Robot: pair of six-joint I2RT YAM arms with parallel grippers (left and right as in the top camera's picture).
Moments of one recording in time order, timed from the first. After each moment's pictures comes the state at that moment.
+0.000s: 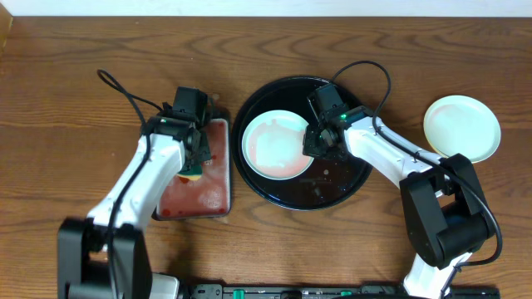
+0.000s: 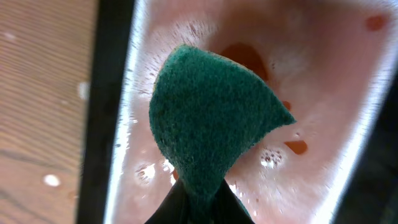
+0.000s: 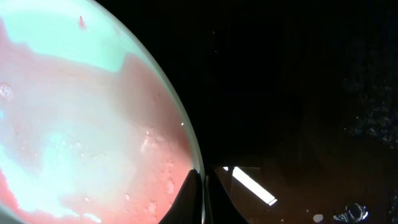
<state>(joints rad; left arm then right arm) -0.17 1.60 1.05 -0.82 -0.23 -0.41 0.46 1.92 1.22 -0.62 -0.09 0.63</state>
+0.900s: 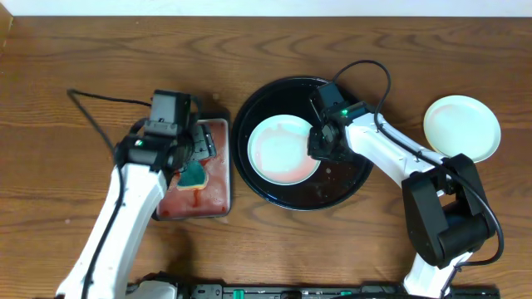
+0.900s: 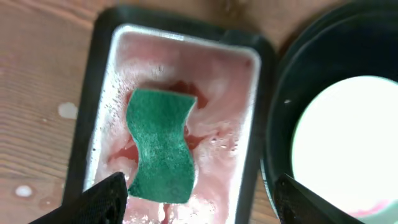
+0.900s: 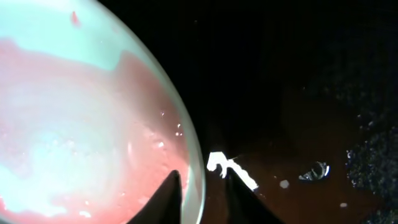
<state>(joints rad) -0.16 1.30 1.04 -0.82 -0.06 -0.39 0.46 1.92 1.26 -0.74 -0.05 0.58</state>
